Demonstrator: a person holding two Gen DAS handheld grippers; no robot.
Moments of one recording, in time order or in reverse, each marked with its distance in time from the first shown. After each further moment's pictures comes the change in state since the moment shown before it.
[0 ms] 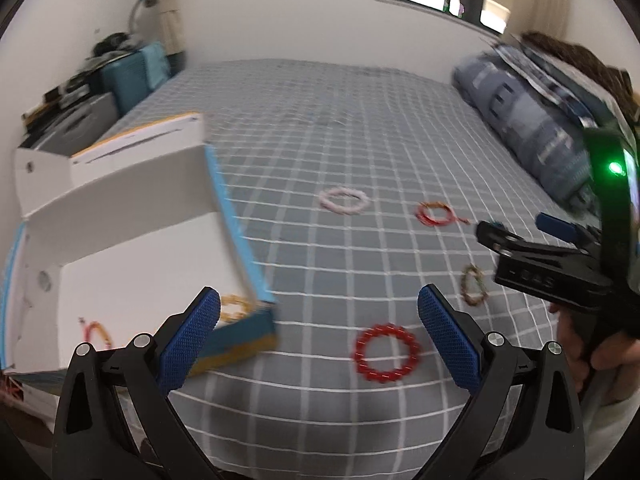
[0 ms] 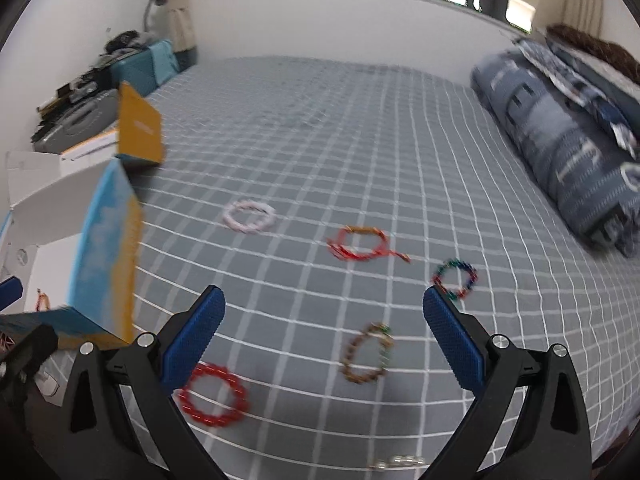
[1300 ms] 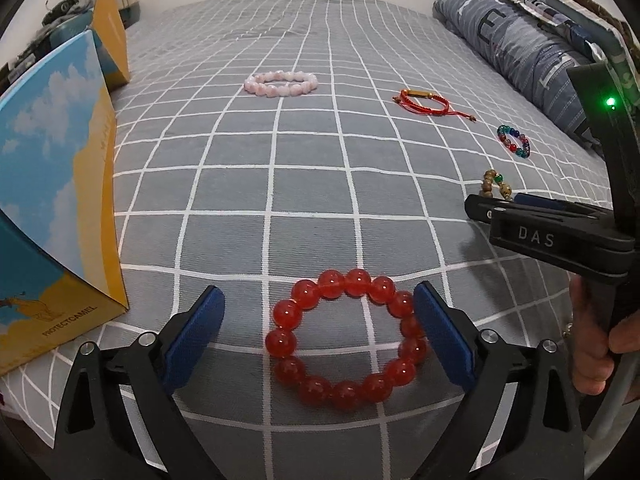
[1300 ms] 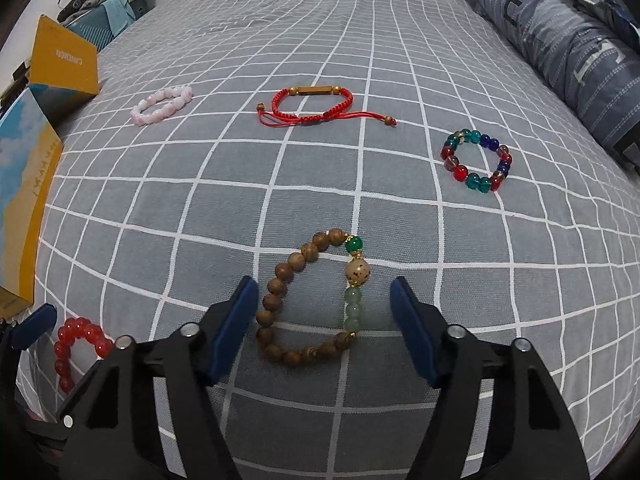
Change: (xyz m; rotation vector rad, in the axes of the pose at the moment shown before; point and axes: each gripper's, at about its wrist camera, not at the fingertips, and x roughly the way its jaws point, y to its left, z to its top) left arm 0.140 -0.047 -0.067 0.046 0.158 -0.063; right arm 0.115 -0.036 -0.066 0.068 0.215 -0.003
